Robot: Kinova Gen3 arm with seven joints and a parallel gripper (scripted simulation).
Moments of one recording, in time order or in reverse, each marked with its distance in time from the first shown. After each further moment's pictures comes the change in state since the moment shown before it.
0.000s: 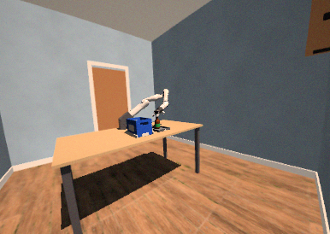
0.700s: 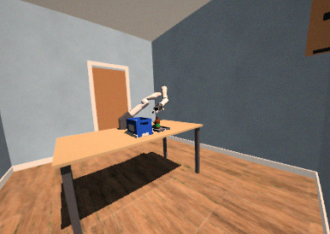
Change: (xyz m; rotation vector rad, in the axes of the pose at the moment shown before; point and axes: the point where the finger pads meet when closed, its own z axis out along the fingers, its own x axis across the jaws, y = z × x) arm -0.002 0.045 -0.012 0.000 -0.014 0.021
